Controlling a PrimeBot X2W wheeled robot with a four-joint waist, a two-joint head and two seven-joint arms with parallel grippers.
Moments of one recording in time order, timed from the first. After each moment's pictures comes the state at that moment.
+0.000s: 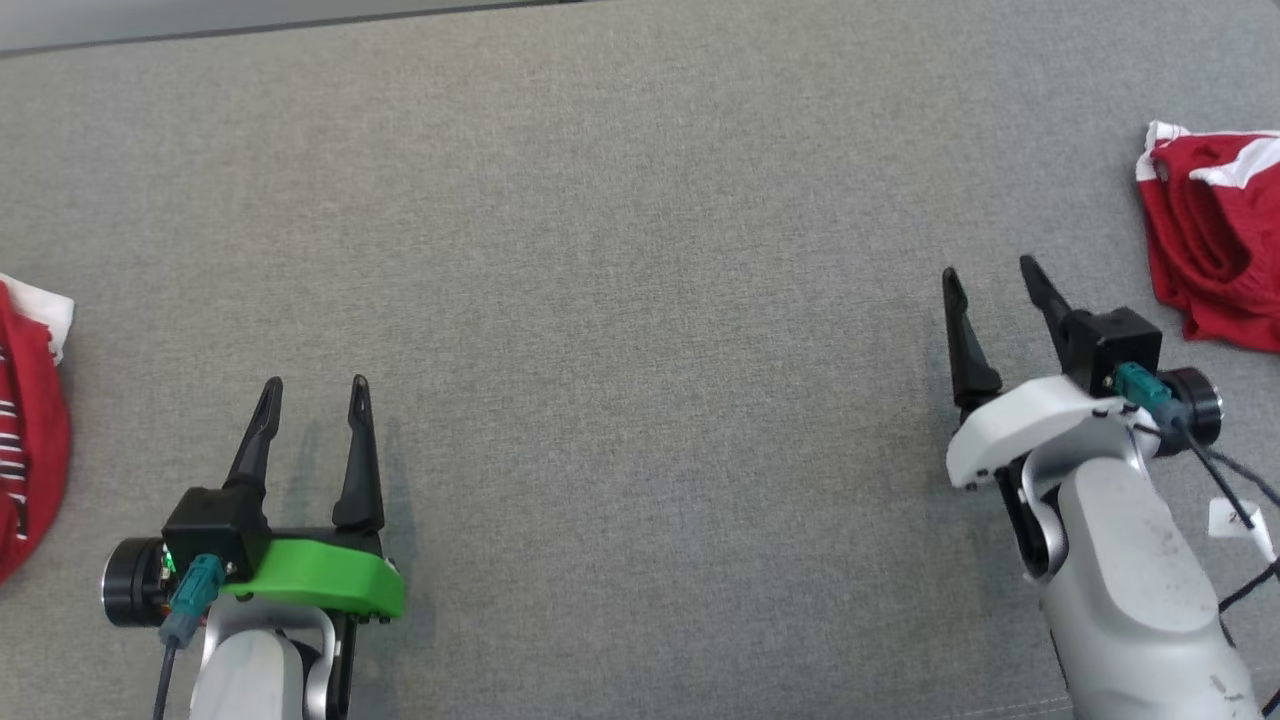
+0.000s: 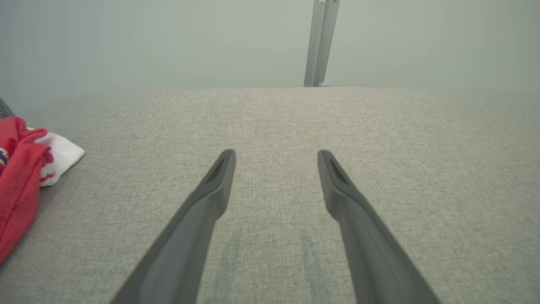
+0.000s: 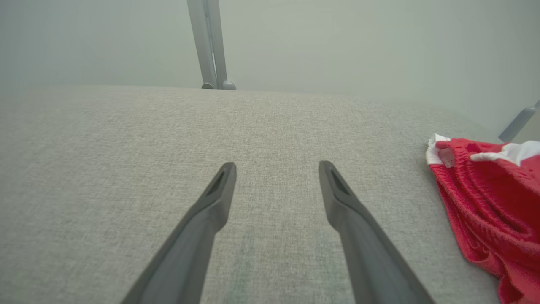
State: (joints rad) left arm -0.20 0.05 0.00 0.26 -0.12 -0.10 -0.26; right arm -0.50 -0.09 -0.02 0.57 0.02 0.13 -0.26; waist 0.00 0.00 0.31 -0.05
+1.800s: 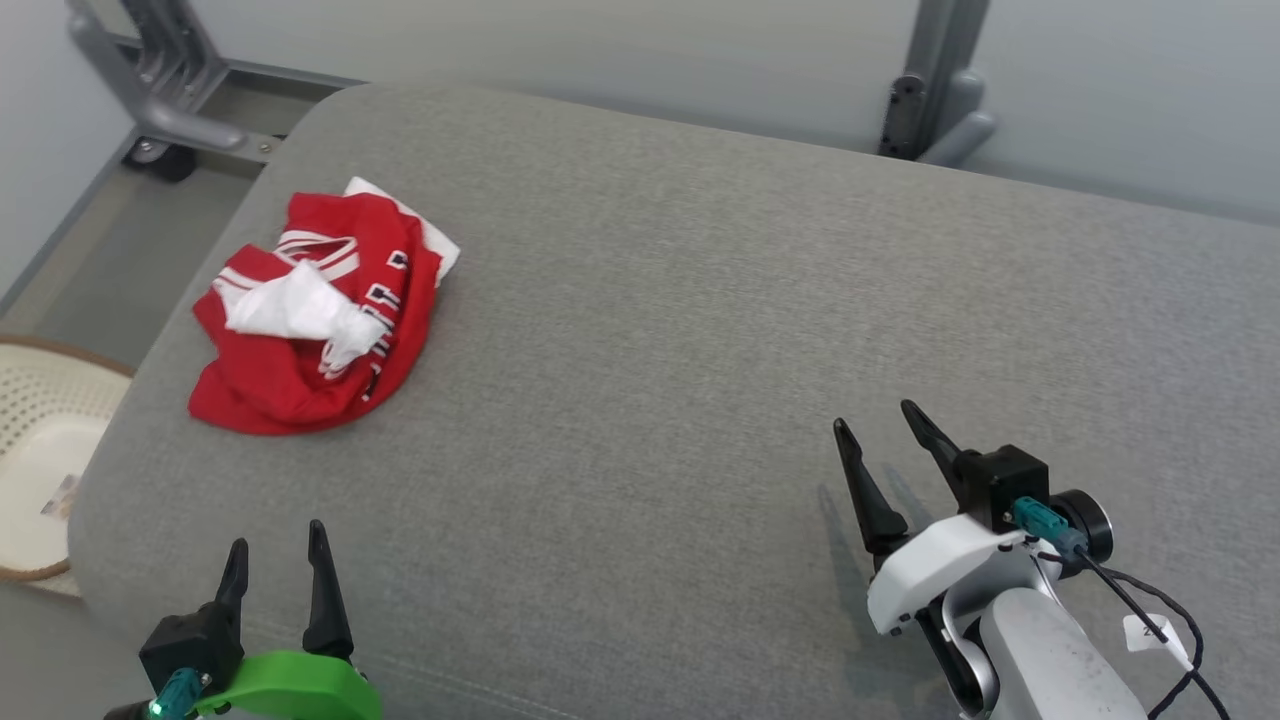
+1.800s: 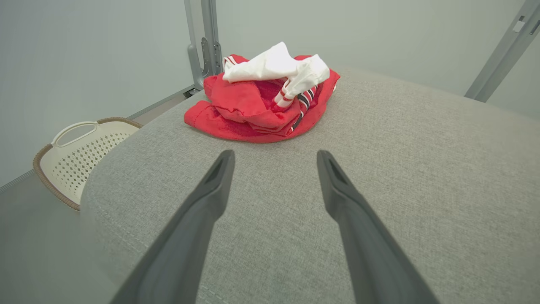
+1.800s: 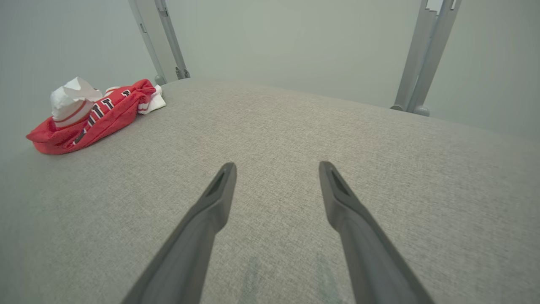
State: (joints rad) left arm -0.05 0.05 0.05 0.37 -0.23 -0.01 -0.26; right arm -0.27 -0.05 0.18 0.49 0.12 0.13 -0.26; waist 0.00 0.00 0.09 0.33
